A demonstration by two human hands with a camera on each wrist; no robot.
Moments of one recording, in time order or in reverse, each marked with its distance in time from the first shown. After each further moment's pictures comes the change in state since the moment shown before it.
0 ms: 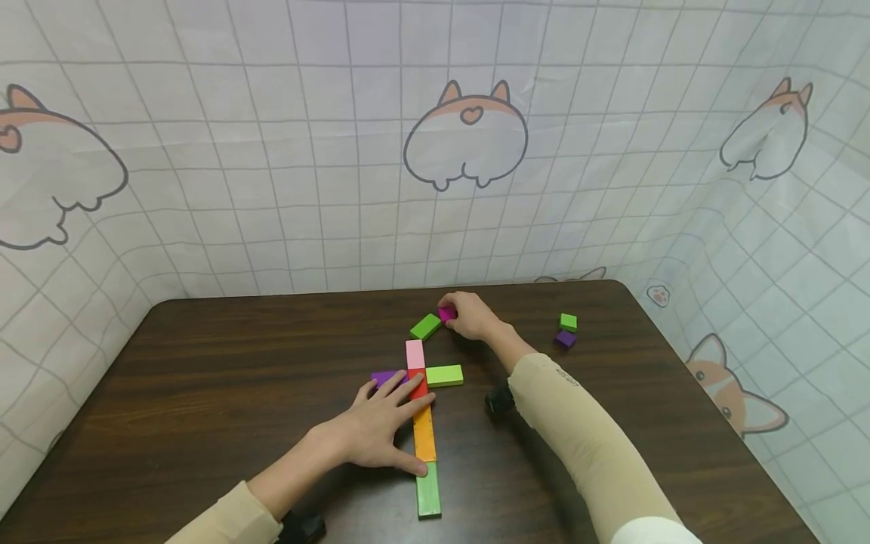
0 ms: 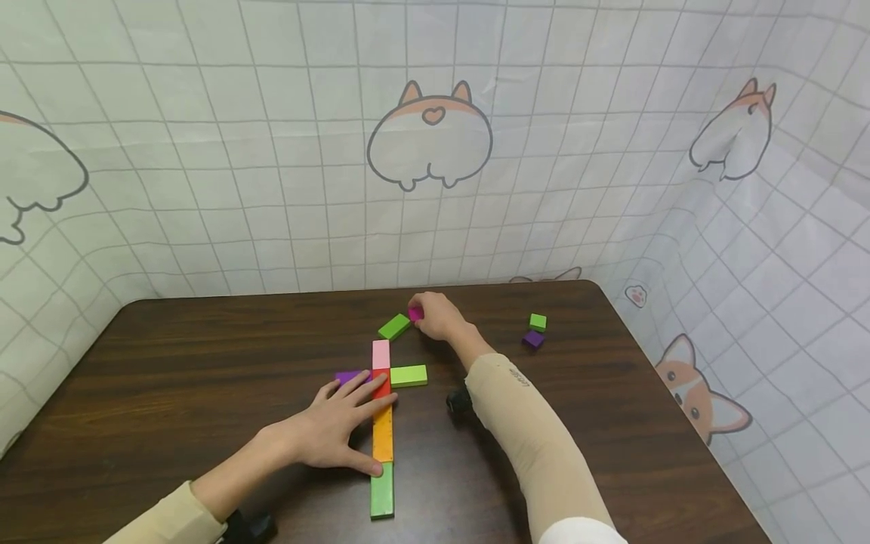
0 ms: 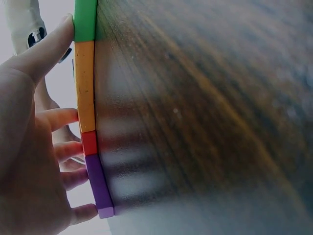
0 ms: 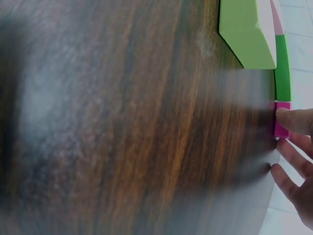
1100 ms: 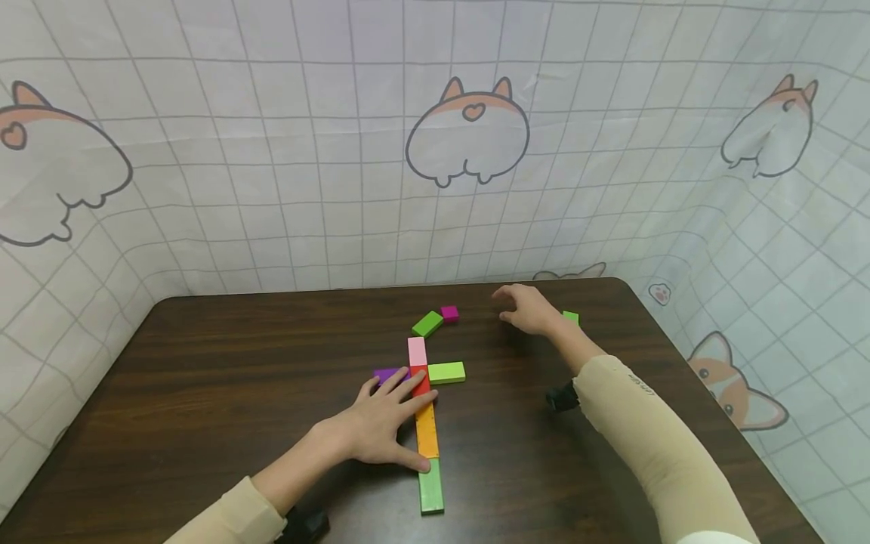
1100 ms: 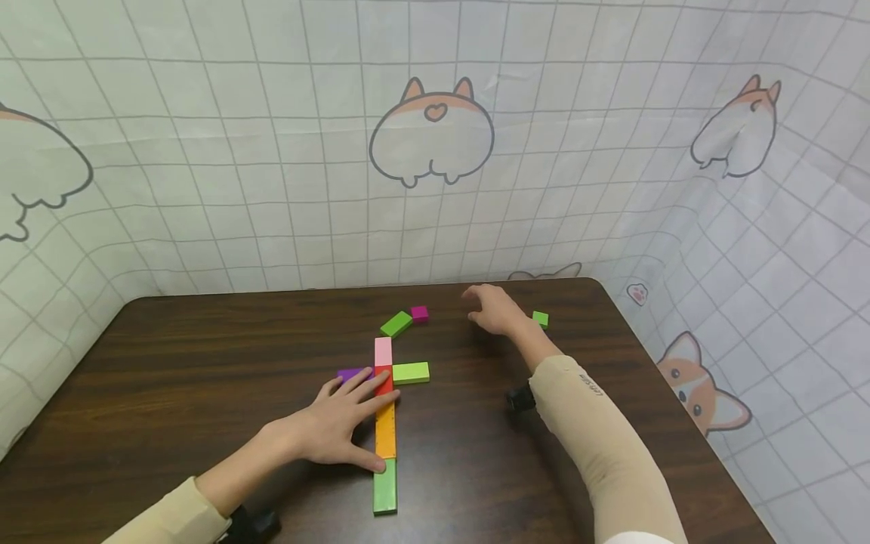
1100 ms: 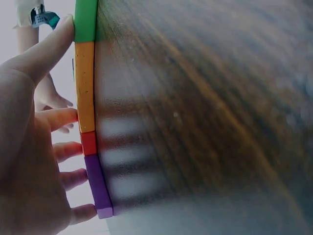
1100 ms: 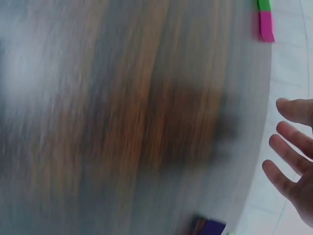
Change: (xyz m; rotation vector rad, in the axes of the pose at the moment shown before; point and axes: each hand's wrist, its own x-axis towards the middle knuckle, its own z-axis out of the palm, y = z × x) left_hand 0.000 0.000 0.002 0.009 0.009 0.004; right_hand -0.058 0.065 -0.052 0.035 0.017 0.023
